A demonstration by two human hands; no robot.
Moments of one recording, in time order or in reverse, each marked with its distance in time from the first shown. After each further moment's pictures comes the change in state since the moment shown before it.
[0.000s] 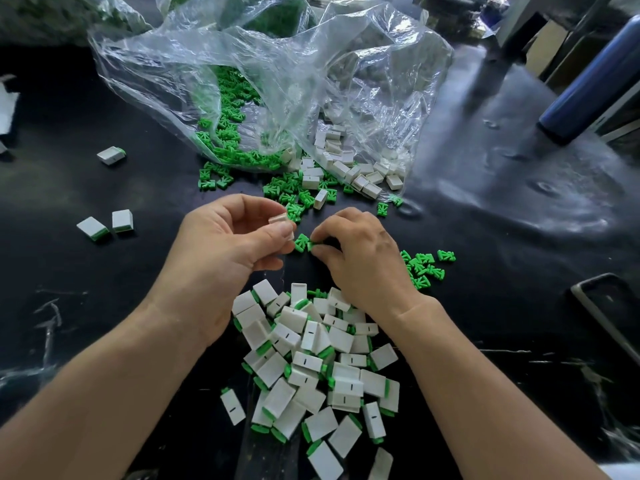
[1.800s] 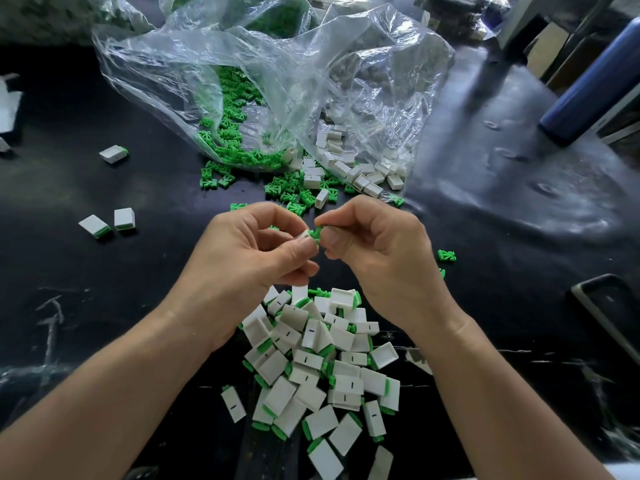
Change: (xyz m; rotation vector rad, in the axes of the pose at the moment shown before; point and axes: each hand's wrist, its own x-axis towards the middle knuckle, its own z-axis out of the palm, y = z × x) left_hand -0.009 0.001 0.006 0.103 -0.157 -0.010; right_hand -0.019 -0.014 -0.027 0.670 0.132 -0.074
